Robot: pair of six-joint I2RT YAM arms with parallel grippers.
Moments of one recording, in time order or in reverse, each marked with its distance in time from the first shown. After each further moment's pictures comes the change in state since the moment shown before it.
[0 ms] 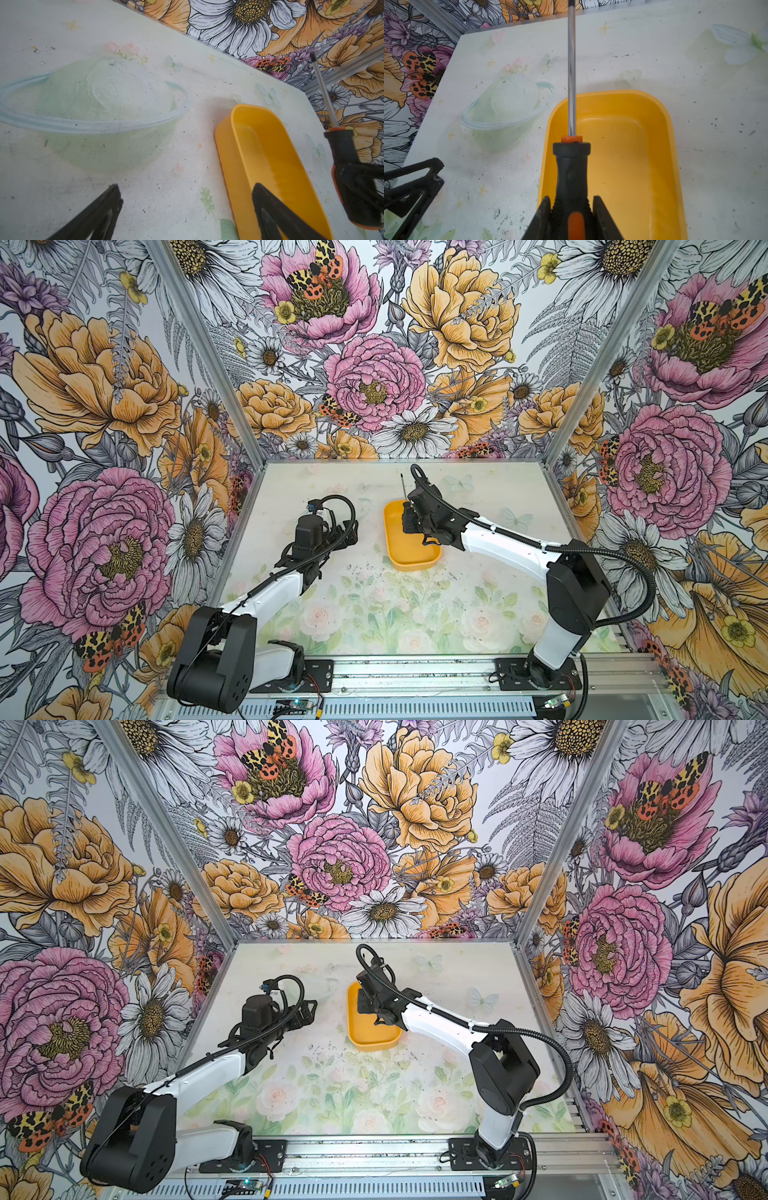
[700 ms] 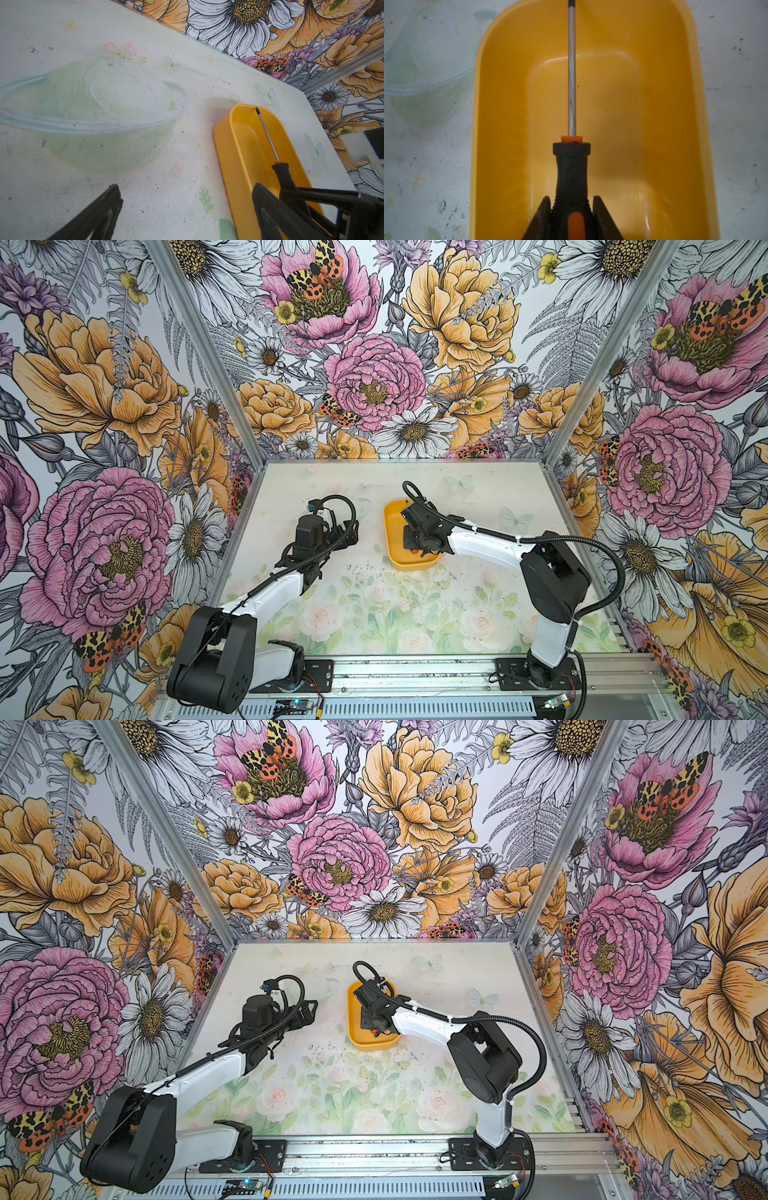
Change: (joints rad) left arm -0.006 0.000 0.000 0.002 0.000 -0.001; right arm 0.005 0.127 -0.026 -0.097 -0.011 0.071
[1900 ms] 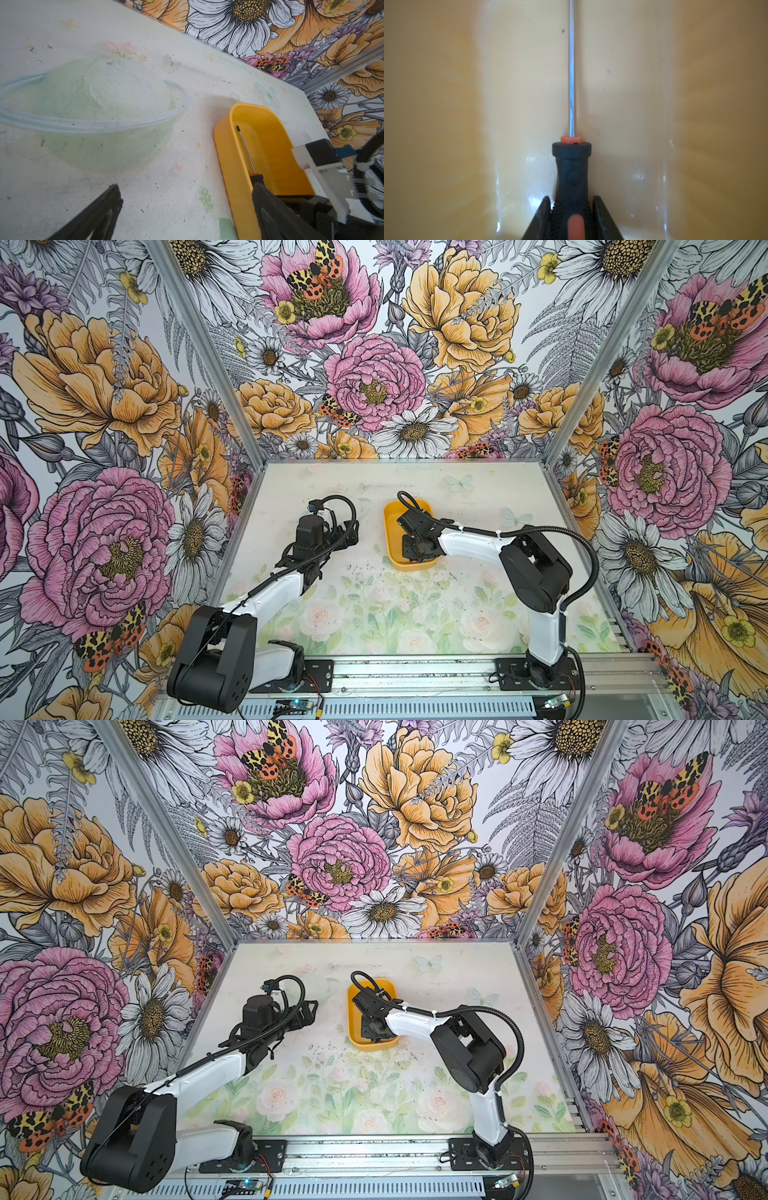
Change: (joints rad) left arm -0.004 0.002 -0.001 0.000 0.000 0.000; right arm -0.001 0.103 0.009 -0.022 -0.053 0.025
